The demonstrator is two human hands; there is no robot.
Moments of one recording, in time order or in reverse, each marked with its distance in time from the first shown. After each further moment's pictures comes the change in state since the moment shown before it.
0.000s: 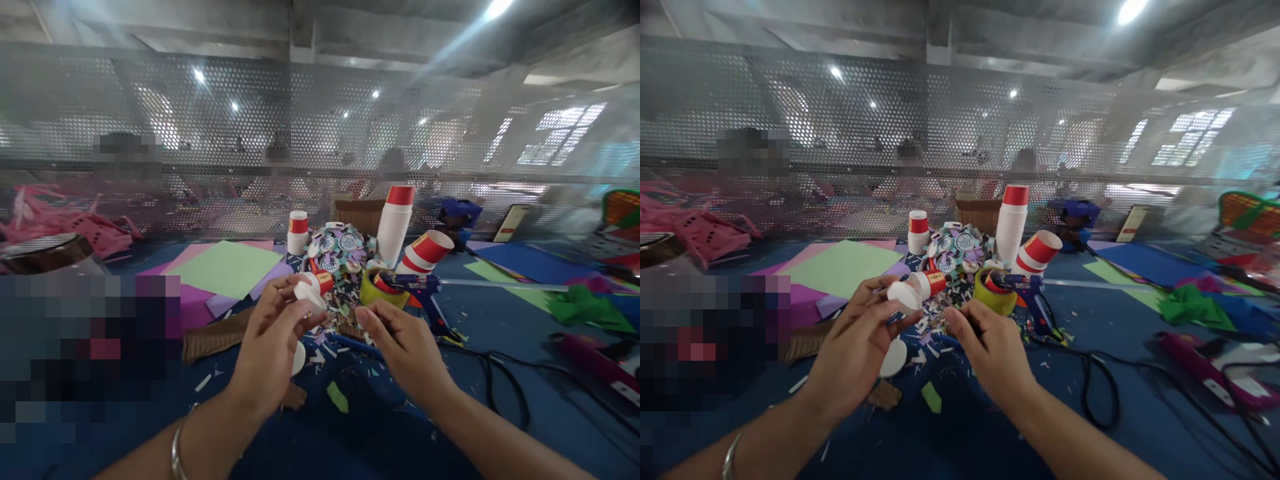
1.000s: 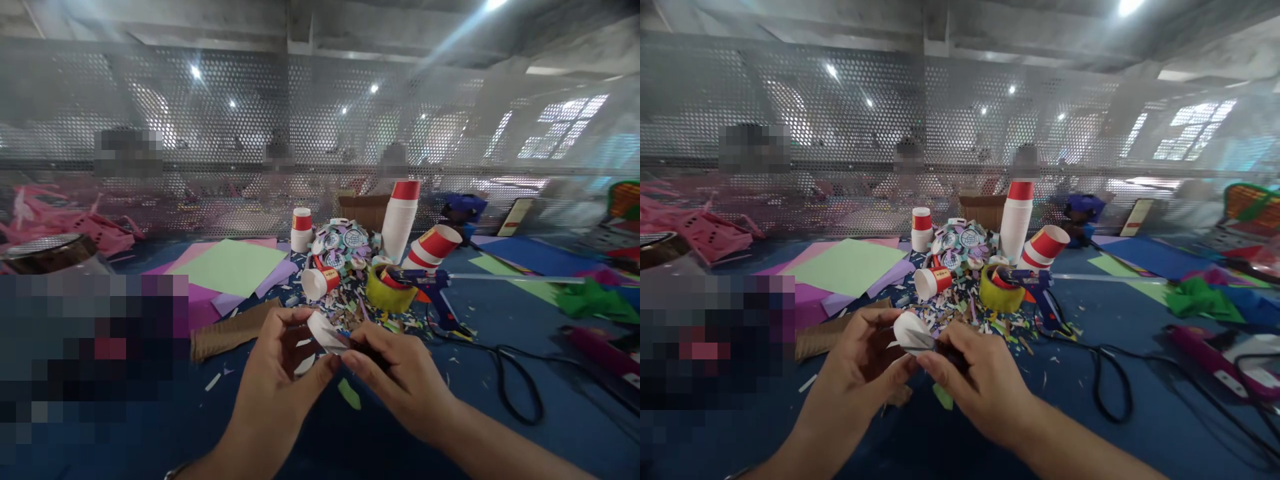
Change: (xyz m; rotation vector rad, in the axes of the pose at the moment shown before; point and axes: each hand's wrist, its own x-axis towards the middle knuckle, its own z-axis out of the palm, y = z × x) left_hand -0.035 0.001 -0.020 0.228 -0.109 -0.069; right_hand -0.019 -0.016 0.015 0.071 -0.234 -0.102
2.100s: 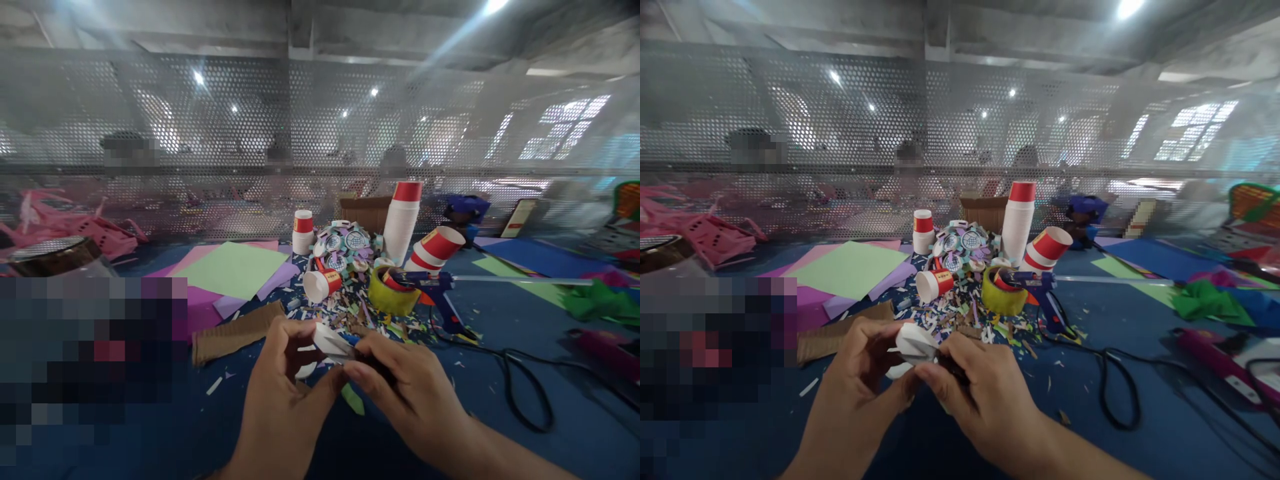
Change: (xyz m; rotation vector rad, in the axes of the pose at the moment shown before) left_hand -0.008 -0.007 0.005 0.284 0.130 0.091; right_hand -0.006 -0.005 0.003 -0.125 0.082 -0.142
